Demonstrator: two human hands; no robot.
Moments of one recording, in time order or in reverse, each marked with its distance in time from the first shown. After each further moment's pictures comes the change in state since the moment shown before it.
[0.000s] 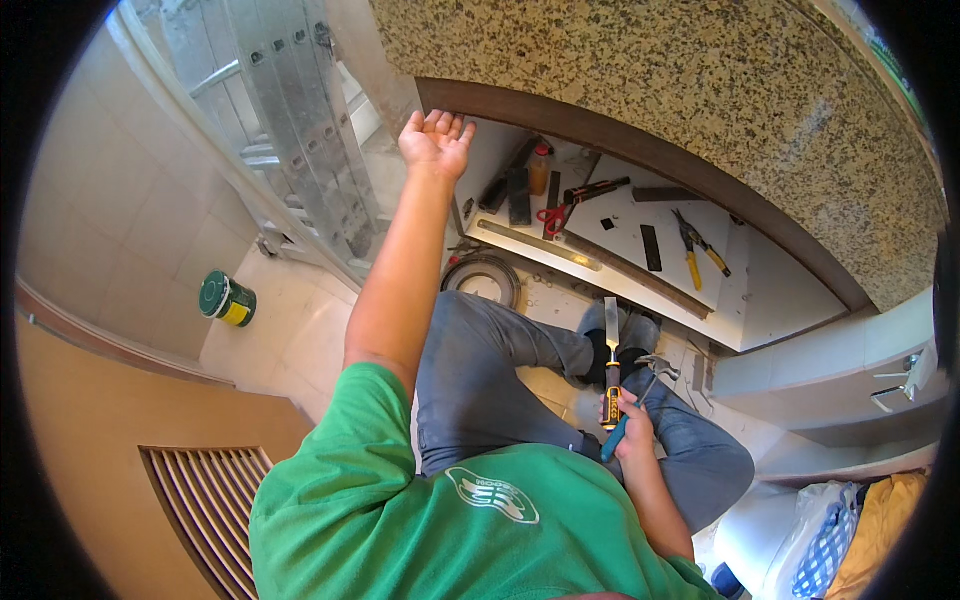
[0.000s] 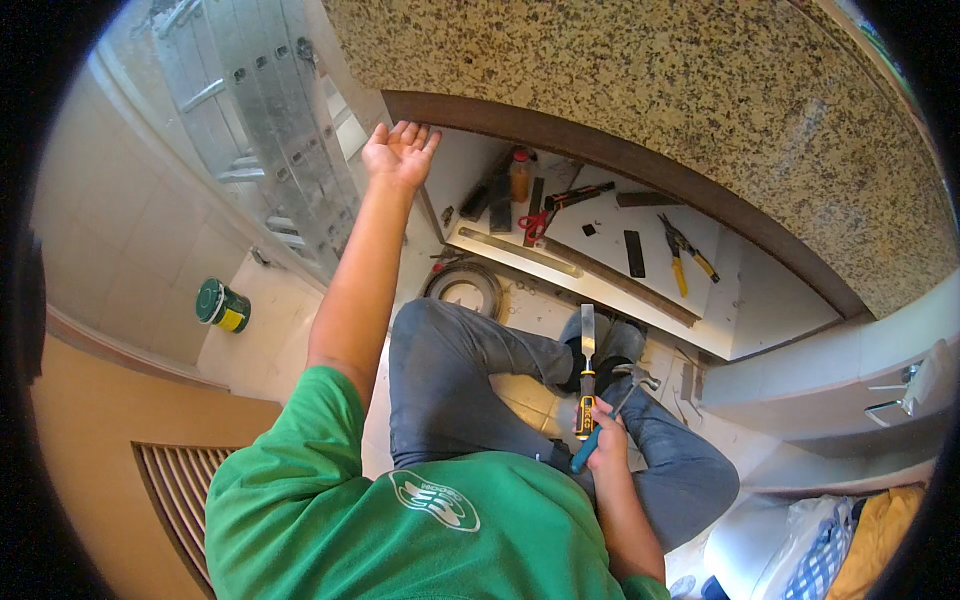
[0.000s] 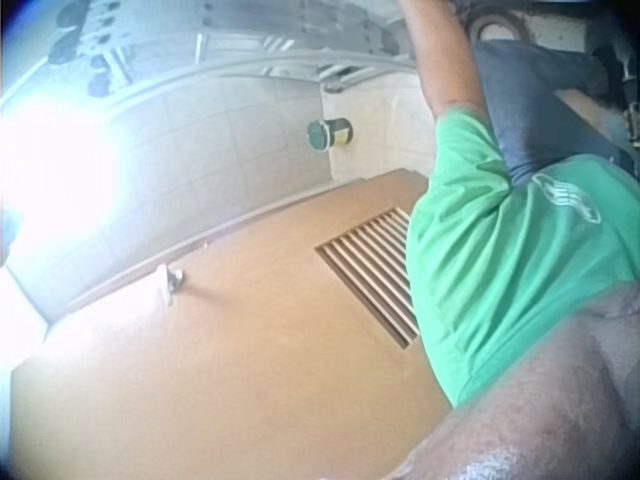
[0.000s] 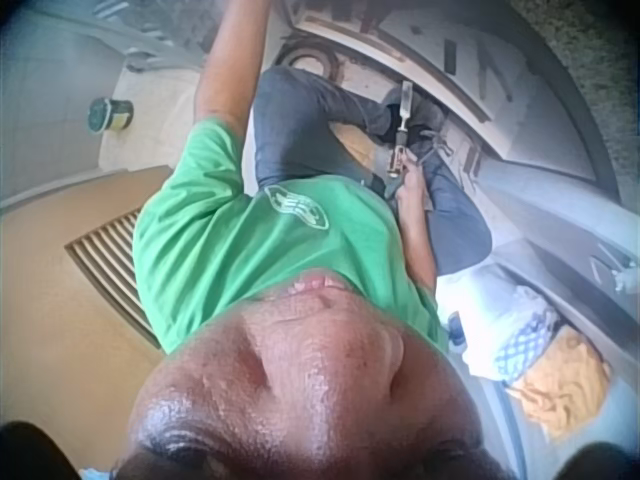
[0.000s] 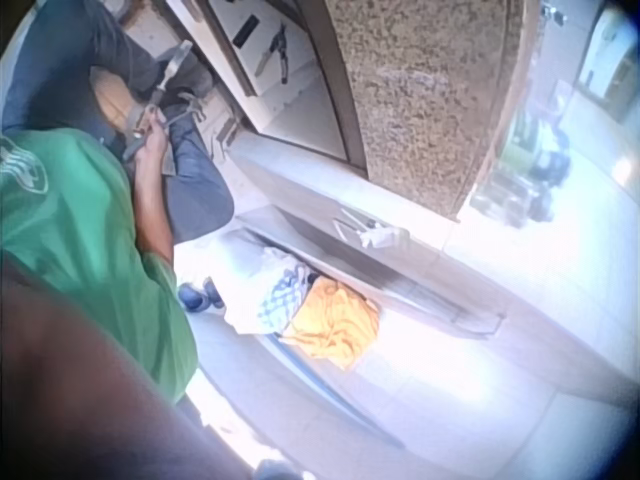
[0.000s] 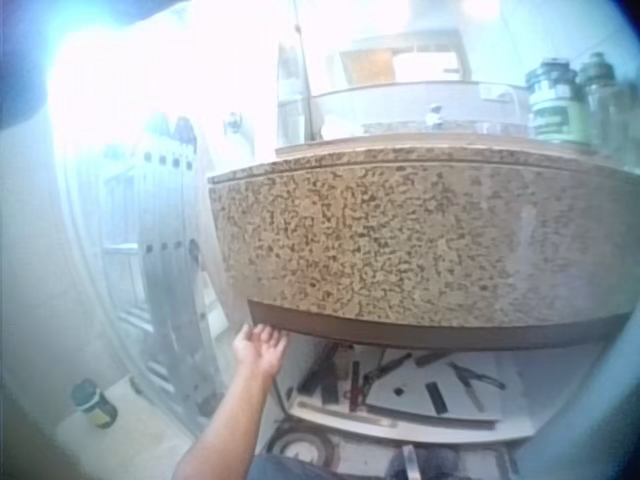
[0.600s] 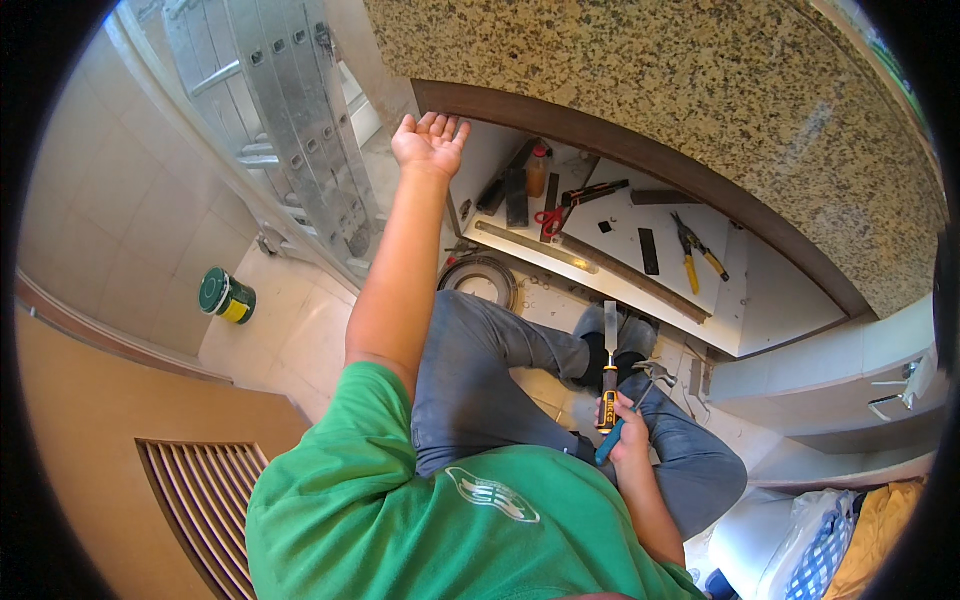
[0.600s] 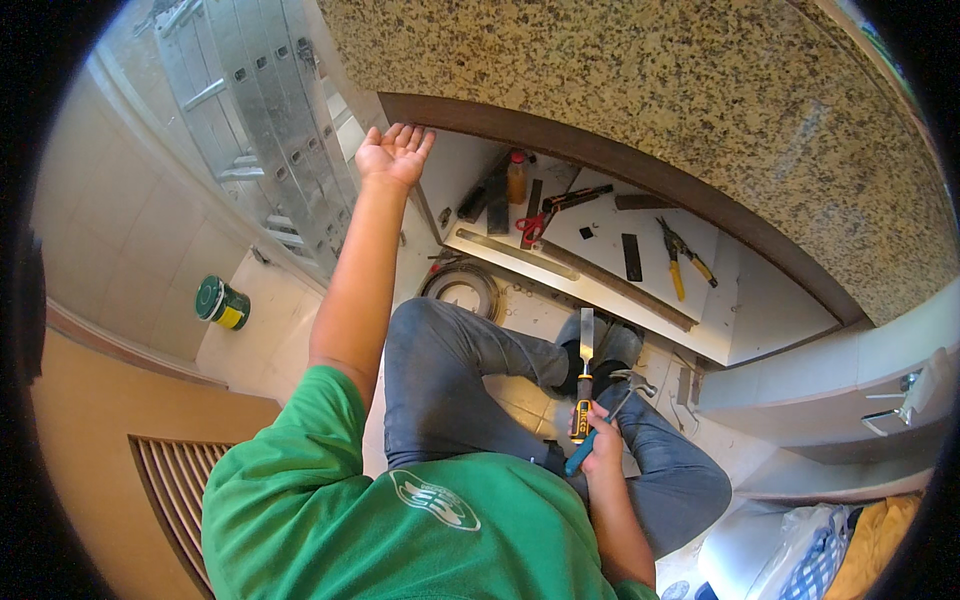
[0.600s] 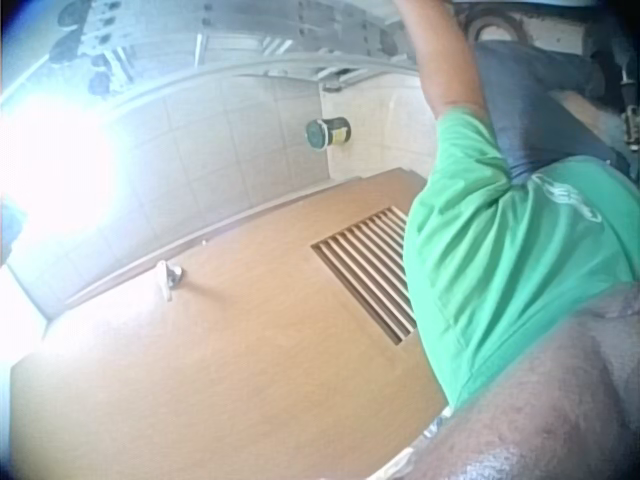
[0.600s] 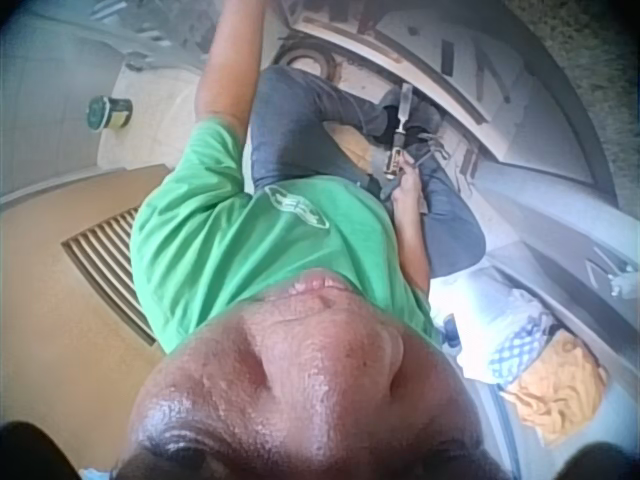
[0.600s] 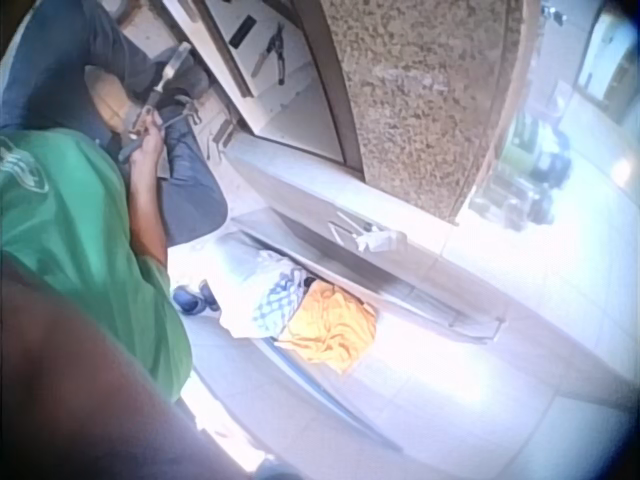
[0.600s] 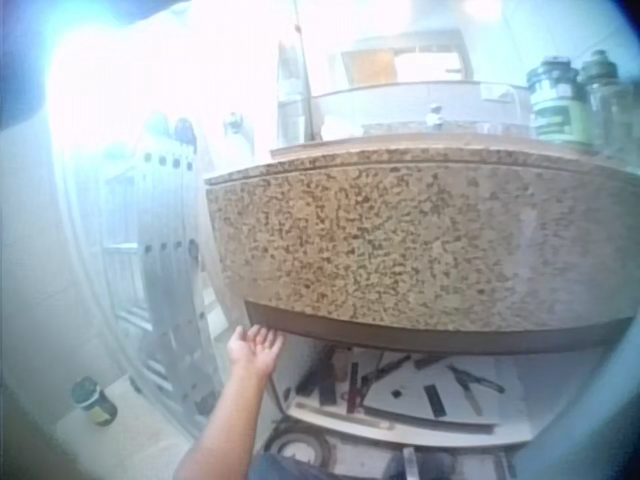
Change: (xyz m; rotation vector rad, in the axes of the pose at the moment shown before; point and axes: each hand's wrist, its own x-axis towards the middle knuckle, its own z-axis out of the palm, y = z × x) left_hand -0.001 0.003 0.003 -0.053 0.033 -0.001; right_hand -0.004 -0.004 0.001 0.065 -0.001 -0.010
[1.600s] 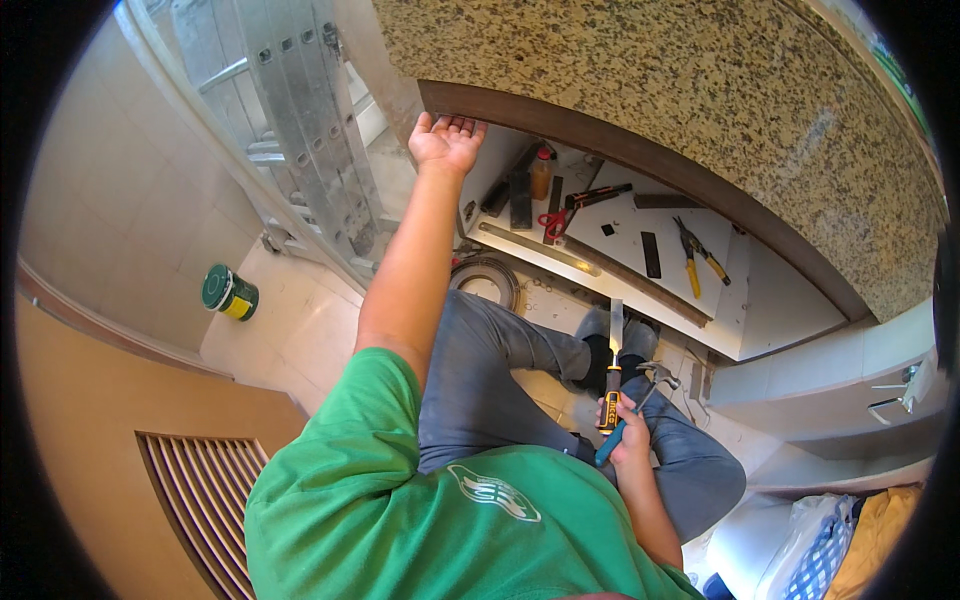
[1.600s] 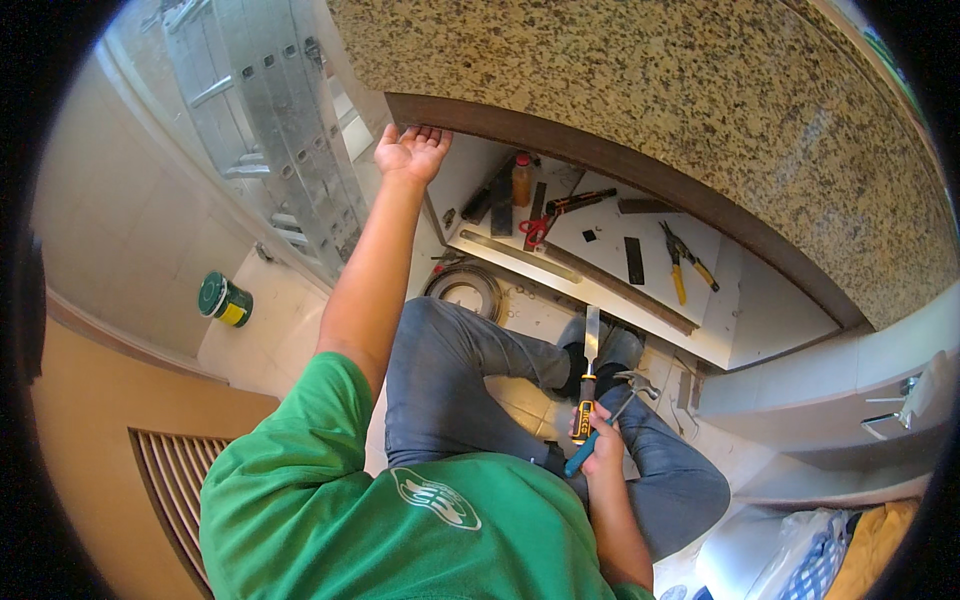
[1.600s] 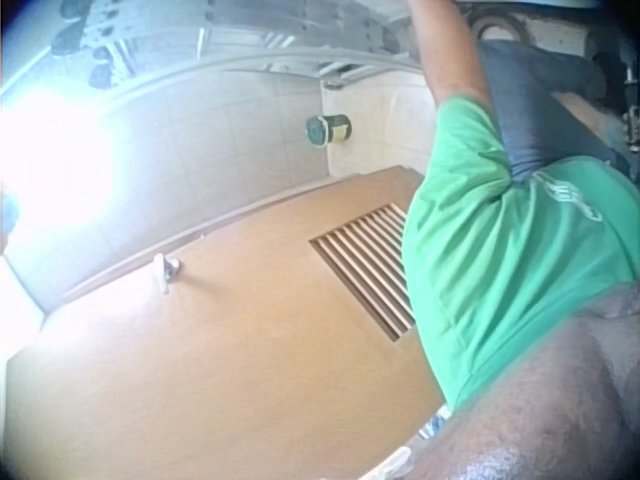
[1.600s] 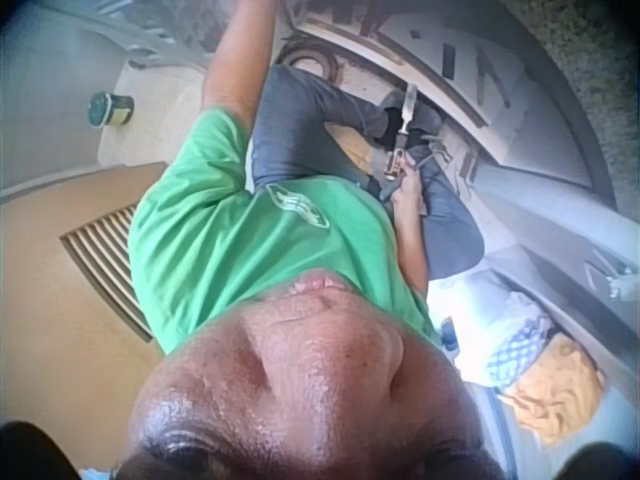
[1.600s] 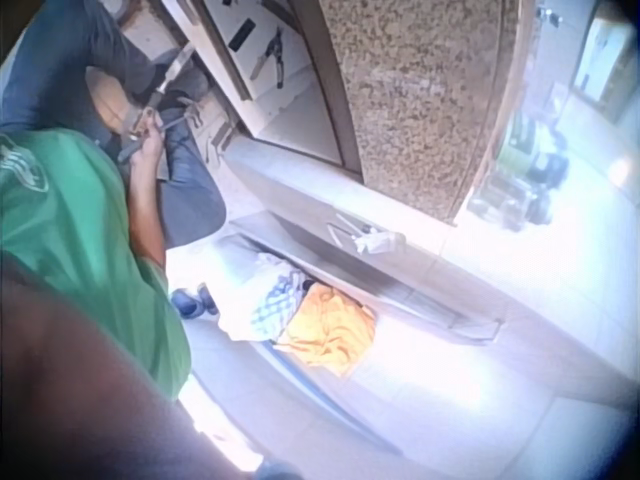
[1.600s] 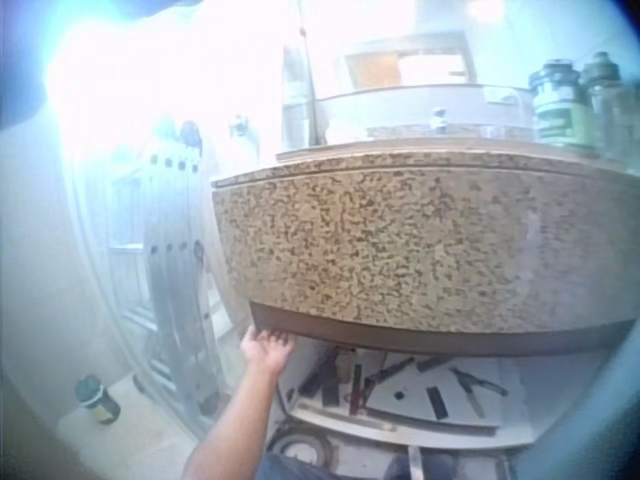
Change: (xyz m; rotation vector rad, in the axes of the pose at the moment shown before) left_hand 0.024 -0.019 -0.008 -0.126 -0.030 -0.049; right_hand -0.002 -0.003 0.001 0.020 -0.014 -0.011
